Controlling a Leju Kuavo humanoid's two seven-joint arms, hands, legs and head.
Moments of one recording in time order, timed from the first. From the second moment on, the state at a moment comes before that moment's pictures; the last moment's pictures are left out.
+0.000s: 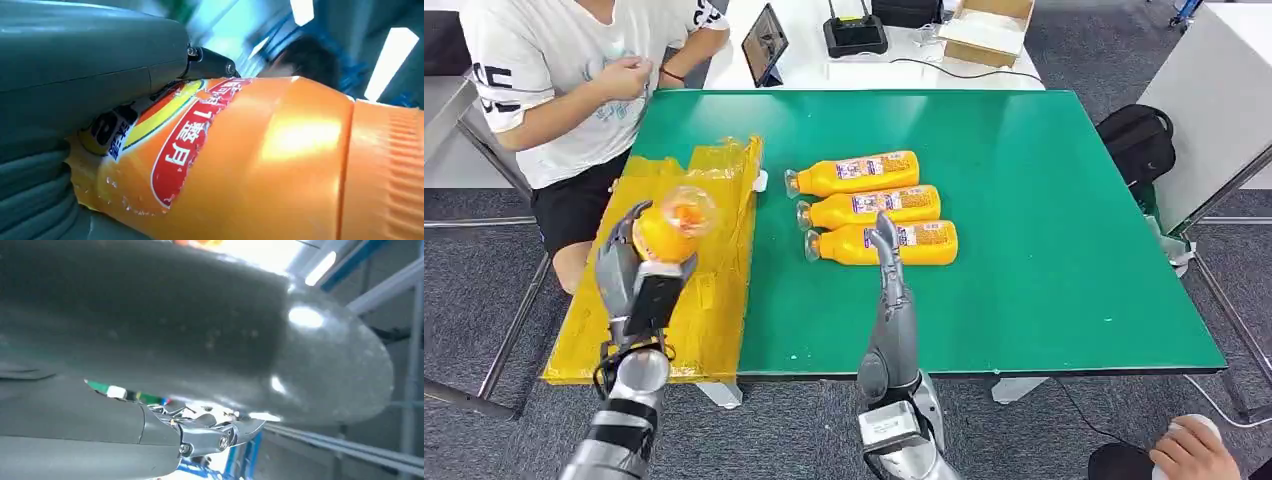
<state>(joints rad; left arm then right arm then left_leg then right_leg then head) -0.33 -0.15 -0.07 -1.14 -0.81 0.67 -0.53 -0.06 0.24 0.50 -1.55 0.25 -0.47 -0.66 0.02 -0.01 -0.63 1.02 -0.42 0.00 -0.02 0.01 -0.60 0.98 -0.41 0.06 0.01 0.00</state>
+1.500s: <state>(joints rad) -0.65 0.12 -0.10 -0.46 -1.26 0.23 -0.42 -0.07 0.24 0.53 -1.53 0.18 -0.35 -0.63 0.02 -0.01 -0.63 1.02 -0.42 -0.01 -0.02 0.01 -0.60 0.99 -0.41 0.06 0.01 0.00</state>
